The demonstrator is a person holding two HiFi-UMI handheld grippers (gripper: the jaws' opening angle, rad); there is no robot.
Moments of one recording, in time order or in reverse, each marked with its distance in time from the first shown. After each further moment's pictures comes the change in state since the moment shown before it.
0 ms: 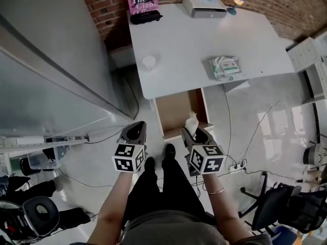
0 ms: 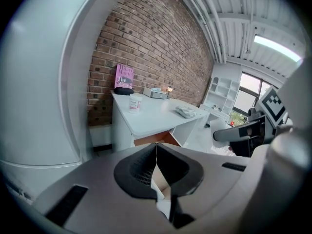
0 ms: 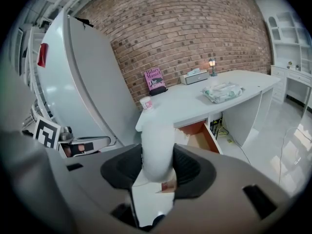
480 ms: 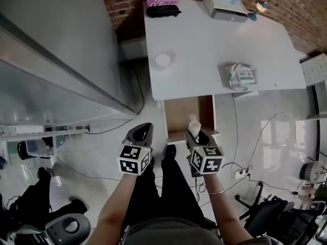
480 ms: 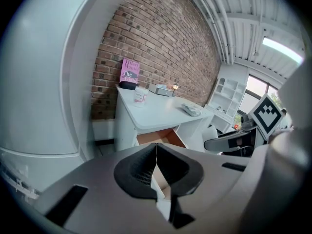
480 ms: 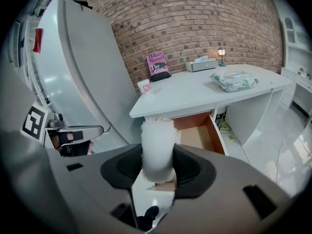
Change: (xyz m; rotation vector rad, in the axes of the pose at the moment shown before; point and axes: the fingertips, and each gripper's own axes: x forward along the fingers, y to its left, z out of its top) left arm 0.016 0.007 -0.015 -0.071 0.030 0.037; right arm 0.047 -0.015 -0.022 -0.081 0.142 0.013
